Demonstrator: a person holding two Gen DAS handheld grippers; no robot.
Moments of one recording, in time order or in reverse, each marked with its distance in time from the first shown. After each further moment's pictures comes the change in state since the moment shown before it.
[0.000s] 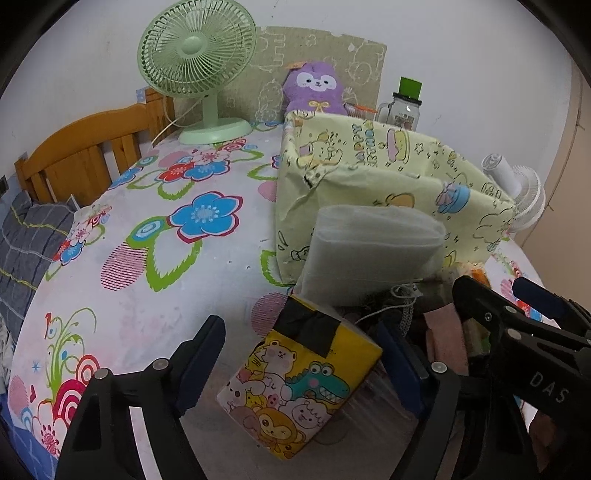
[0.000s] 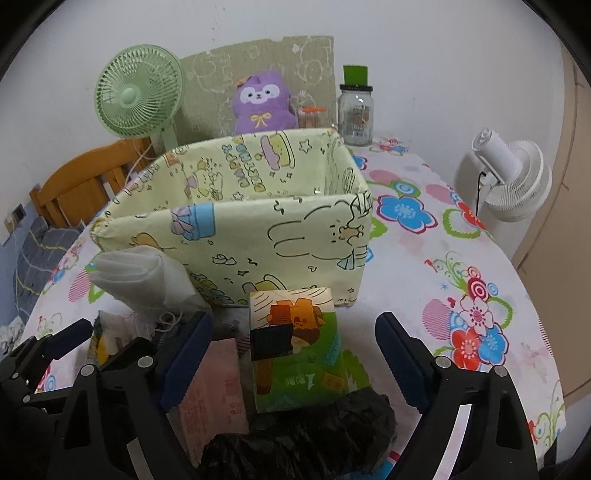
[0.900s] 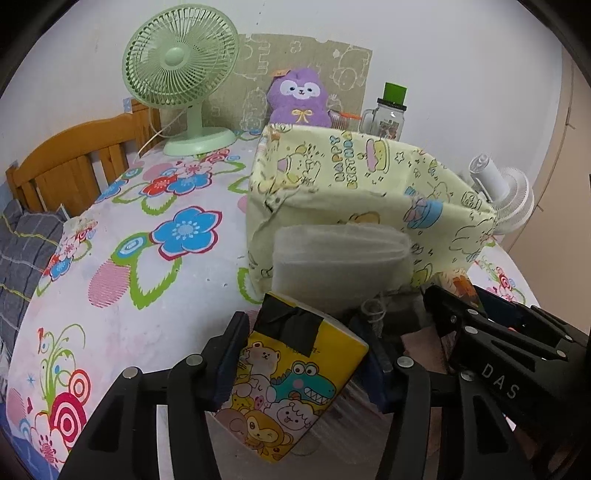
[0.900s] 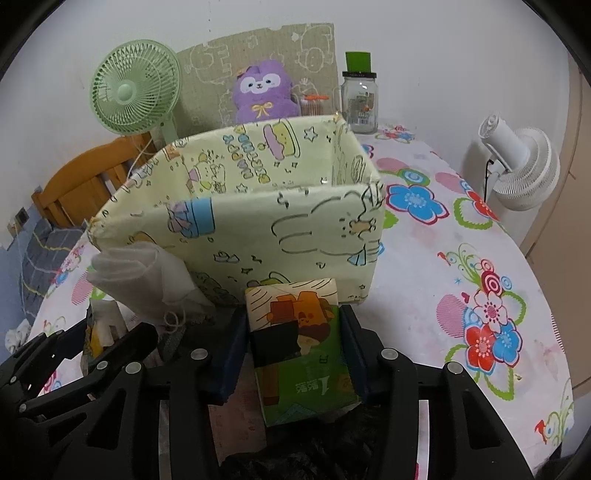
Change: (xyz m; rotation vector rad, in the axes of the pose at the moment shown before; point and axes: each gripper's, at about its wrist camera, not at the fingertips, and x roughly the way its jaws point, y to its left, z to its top) left arm -0.007 -0.015 0.010 0.019 -0.032 -0.043; right arm 0.006 0.001 0.005 0.023 0.033 0.034
